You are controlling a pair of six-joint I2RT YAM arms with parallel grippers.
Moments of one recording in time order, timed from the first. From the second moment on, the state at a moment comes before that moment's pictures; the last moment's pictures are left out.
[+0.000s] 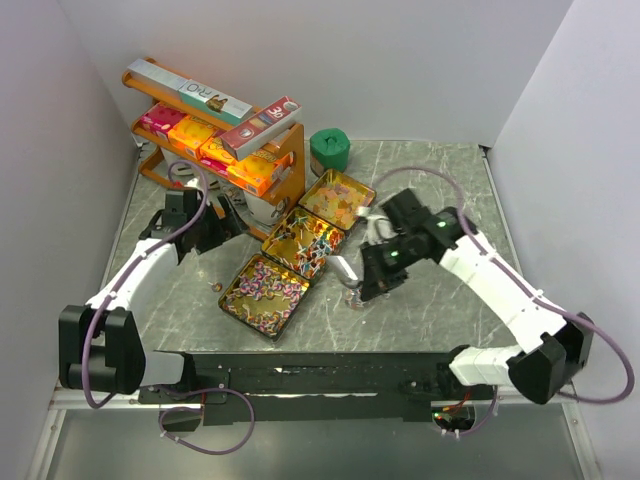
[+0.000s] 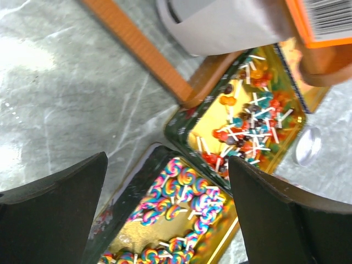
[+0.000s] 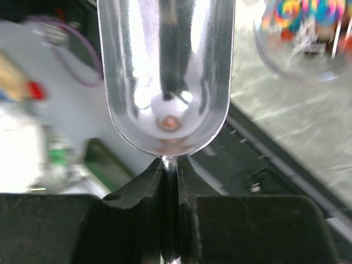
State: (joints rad) left arm -0.11 1.31 0.89 -0.34 0.22 -0.57; right arm 0.54 1.26 1.25 -1.19 -0.53 0.25
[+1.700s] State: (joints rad) left arm -0.25 1.35 0.90 -0.20 0.85 -0.44; right arm 0.94 1.46 1.40 -0.81 0.12 -0.12
